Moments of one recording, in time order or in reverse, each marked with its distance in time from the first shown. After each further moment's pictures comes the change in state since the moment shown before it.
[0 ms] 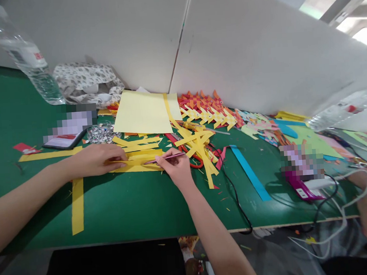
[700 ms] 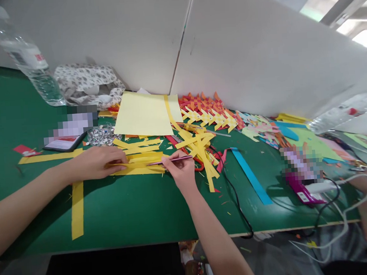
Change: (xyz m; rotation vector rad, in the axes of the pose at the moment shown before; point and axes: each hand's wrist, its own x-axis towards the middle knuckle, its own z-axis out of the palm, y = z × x) left_hand 0.000 -0.001 0.001 0.021 -0.011 0.008; right_hand -0.001 -0.001 -0.004 0.037 0.109 -0.031
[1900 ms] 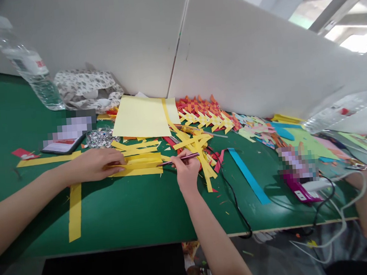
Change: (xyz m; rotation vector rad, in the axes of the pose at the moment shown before) left_hand 0.000 0.002 0.000 -0.008 0.010 0.007; right_hand 0.003 -0.001 -0.007 -0.031 0.270 0.008
